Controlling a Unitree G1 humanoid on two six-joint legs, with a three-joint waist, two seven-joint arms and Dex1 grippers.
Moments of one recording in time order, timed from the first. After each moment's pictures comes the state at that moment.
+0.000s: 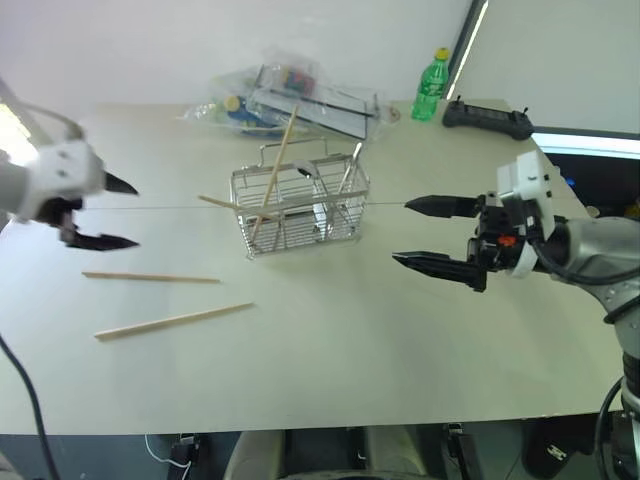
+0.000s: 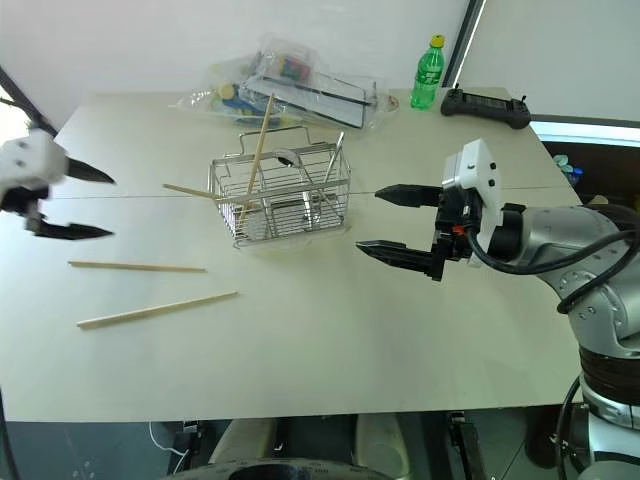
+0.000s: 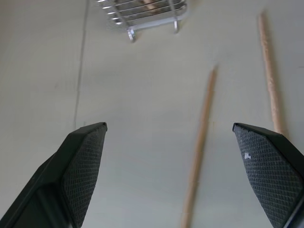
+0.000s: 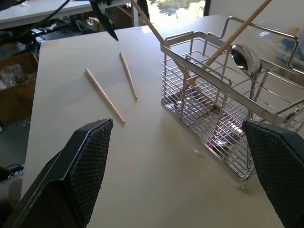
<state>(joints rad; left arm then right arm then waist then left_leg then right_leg) -0.84 1.11 -0.20 0.57 -0.06 -0.13 -1.60 -0.39 -0.85 -0.22 -0.50 0.83 0.80 0.92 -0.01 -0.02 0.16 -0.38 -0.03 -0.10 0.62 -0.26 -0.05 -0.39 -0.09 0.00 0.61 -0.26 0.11</state>
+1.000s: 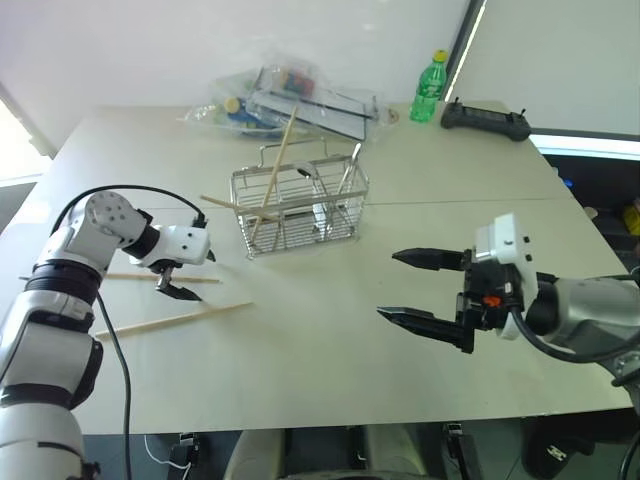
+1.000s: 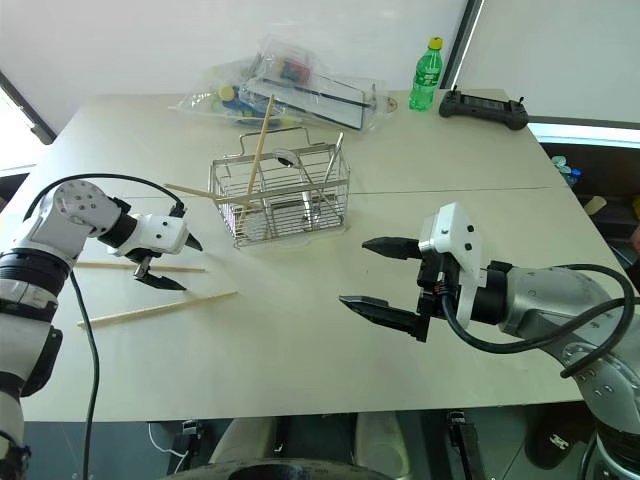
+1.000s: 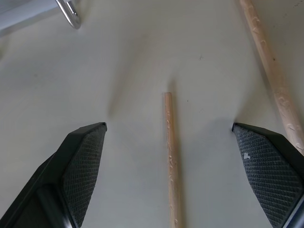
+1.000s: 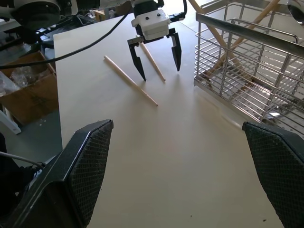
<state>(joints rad) -0.88 0.83 -0.36 0.86 0.19 -0.38 -1.54 -0.13 -0.88 -0.26 -0.76 1.01 0.87 0.72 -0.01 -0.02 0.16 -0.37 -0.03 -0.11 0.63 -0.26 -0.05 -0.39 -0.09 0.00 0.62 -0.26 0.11</state>
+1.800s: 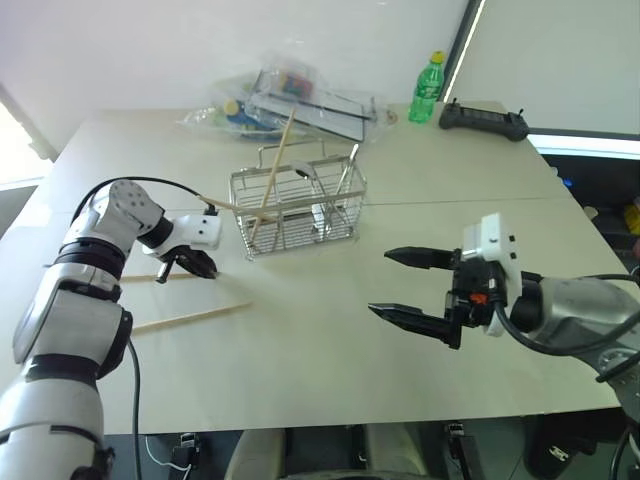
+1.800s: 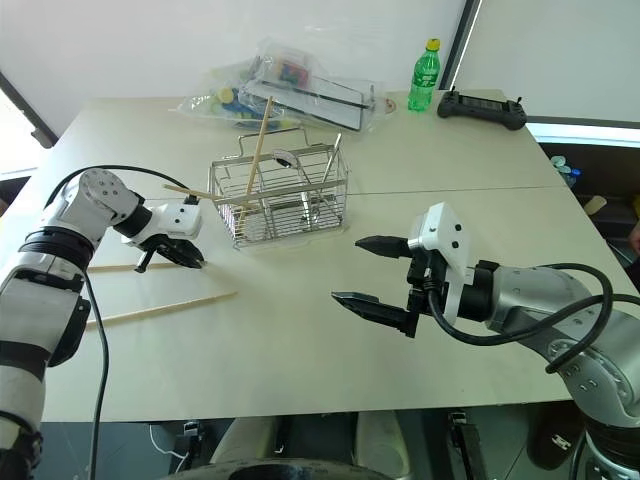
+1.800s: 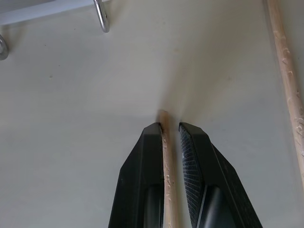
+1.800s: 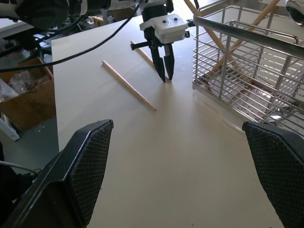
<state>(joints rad) -1.05 0.71 -0.39 1.12 0.30 -0.31 -1.58 -0.16 -0.86 -0.20 -0.74 1.00 0.84 0.67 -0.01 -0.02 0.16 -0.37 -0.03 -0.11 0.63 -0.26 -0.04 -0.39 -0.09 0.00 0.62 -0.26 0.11</state>
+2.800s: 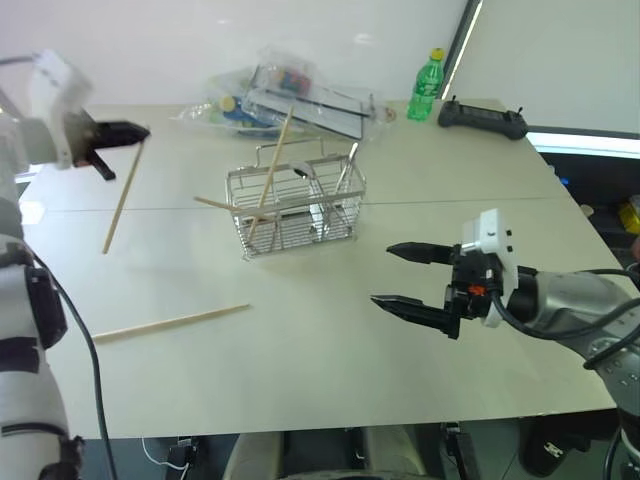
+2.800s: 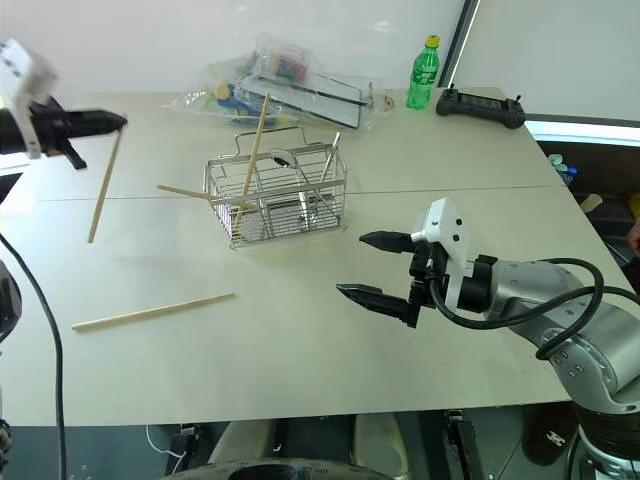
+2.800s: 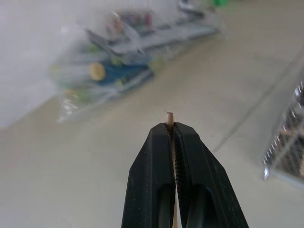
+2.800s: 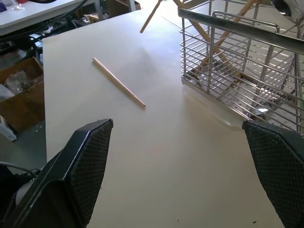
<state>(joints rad) -1.22 0.93 0.16 1.02 -0.09 0.21 -1.19 -0.18 -0.84 -0.16 -0.66 0.92 0.79 0.74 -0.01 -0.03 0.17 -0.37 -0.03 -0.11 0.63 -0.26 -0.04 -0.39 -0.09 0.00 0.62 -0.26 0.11</state>
